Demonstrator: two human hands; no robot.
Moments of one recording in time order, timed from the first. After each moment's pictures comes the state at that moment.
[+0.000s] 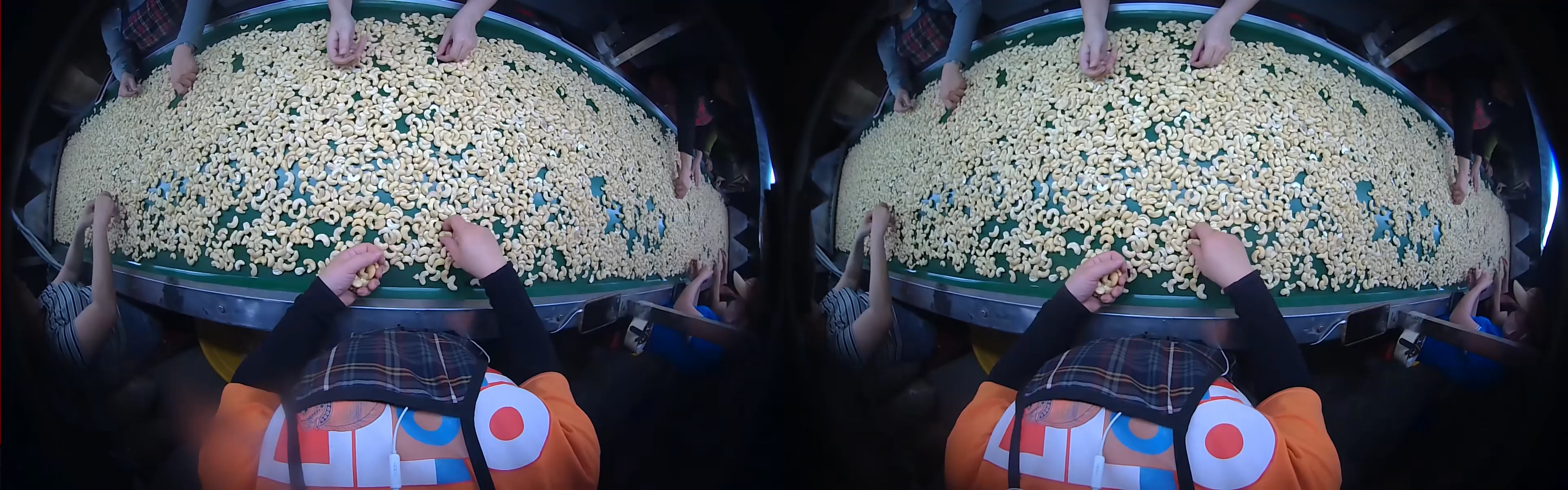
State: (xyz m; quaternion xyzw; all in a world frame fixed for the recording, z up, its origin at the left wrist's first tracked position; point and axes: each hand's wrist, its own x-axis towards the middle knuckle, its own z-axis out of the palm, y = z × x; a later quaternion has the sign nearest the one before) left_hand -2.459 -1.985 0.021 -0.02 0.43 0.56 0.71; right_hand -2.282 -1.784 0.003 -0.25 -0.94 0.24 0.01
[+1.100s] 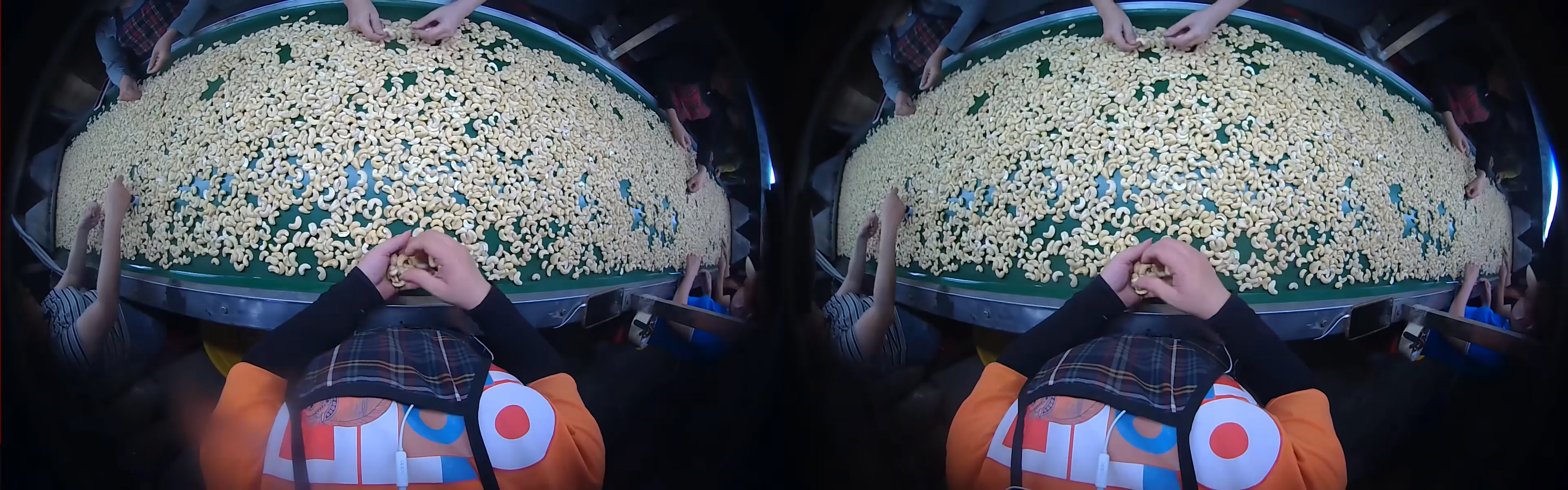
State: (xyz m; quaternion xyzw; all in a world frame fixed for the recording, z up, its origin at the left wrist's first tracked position) left_hand -2.522 -2.022 0.018 -0.19 0.29 0.59 0.72; right_hand -2.408 -1.921 0.072 -0.19 -0.80 0.55 0.13
